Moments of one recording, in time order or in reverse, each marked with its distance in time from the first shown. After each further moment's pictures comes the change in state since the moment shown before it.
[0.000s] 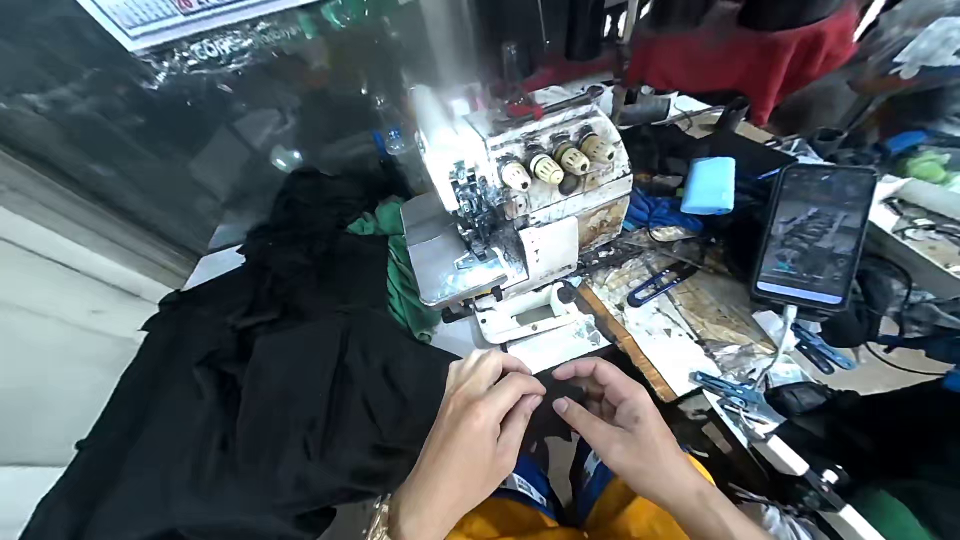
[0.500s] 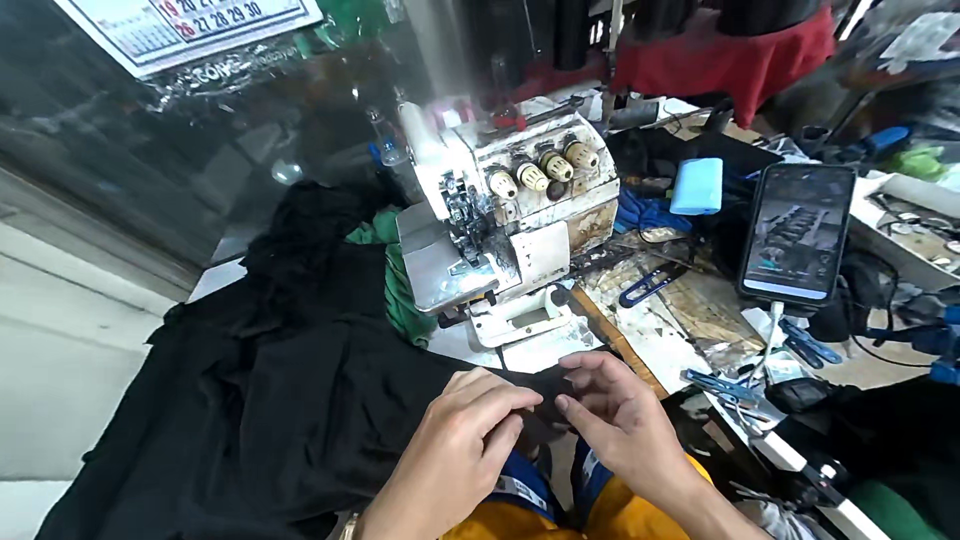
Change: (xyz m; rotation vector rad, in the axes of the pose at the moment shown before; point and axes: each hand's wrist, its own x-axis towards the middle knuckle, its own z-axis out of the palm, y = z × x) left_hand -0.003 0.009 -0.026 -0.122 -0.079 0.042; right_hand -0.002 -0.005 -0.002 -0.040 0.092 -0.024
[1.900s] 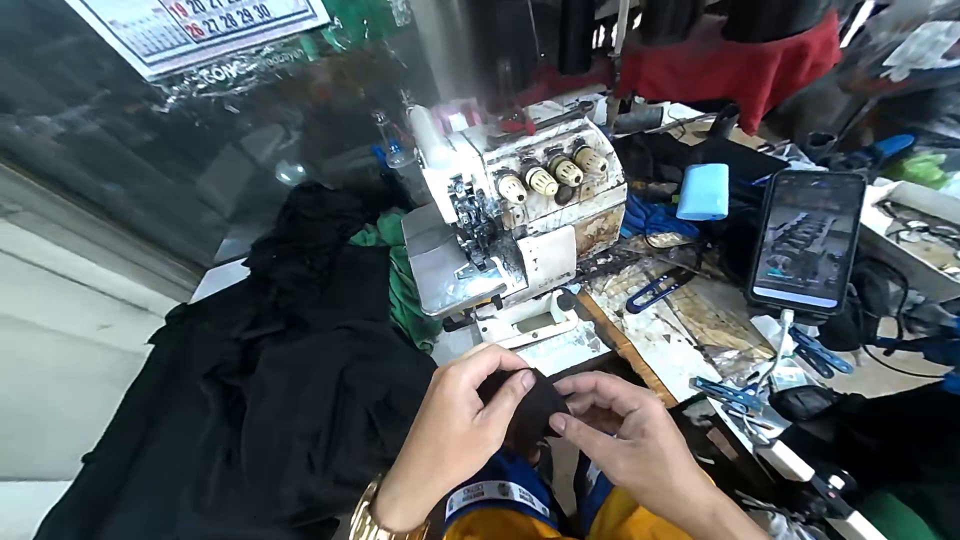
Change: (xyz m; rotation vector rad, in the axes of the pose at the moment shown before) left_hand 0.028 -0.007 -0.005 -0.247 0.100 -0.202; right_hand 0.000 -0.010 0.003 -0.023 -0.097 -0.043
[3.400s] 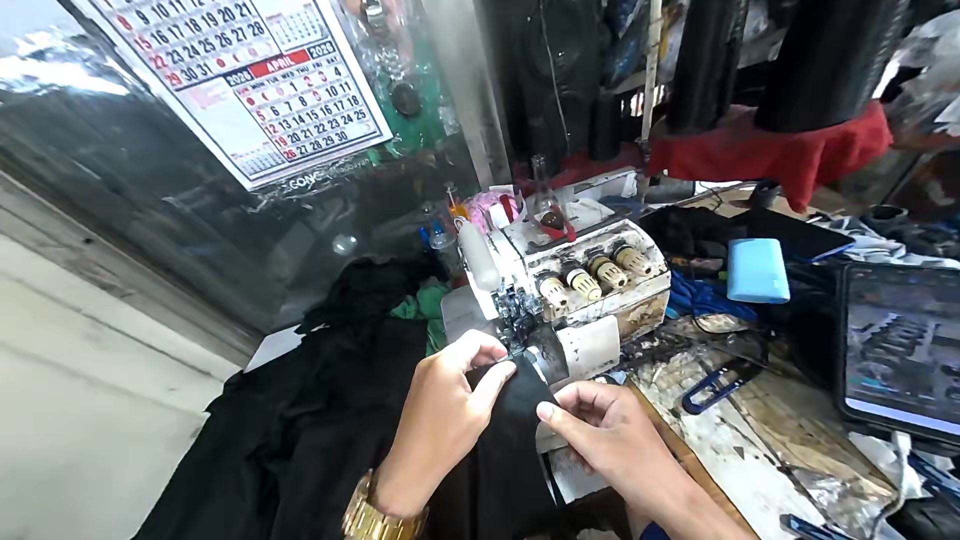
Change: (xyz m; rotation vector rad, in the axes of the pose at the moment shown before) left_hand 0.094 -0.011 -0.068 0.372 0.214 0.045; right_hand 0.121 -0.020 0.020 0.092 -0.002 0.143
